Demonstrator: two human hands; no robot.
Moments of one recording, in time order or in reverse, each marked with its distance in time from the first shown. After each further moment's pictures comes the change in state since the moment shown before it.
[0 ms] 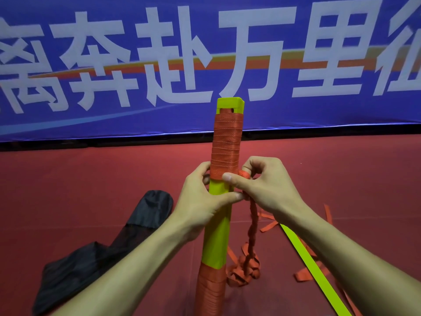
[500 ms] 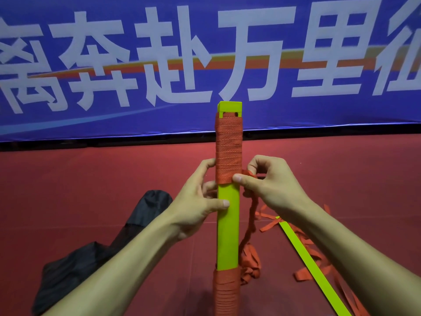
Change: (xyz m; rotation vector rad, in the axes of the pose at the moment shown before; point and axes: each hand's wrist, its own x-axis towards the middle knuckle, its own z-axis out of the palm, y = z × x) left_hand 0.003 -0.007 -0.015 -0.178 -0.262 -0.139; right_hand 0.001 0.005 -0.011 0.148 -0.079 0.010
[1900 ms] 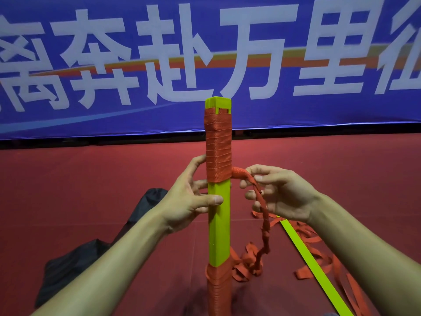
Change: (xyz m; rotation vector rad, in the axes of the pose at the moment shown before) left_hand 0.003 -0.007 -0.024 -0.100 -0.024 0.008; right_hand 0.002 0.011 -0.023 0.702 -0.455 0.504
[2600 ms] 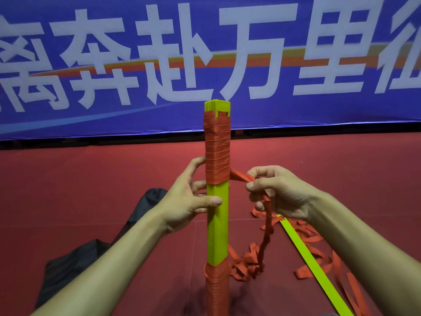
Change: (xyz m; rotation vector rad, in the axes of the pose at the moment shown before) left_hand 0.001 -0.003 -0.002 0.098 0.009 -0.025; right_hand 0.003 -0.001 0.005 -0.173 0.109 -0.030
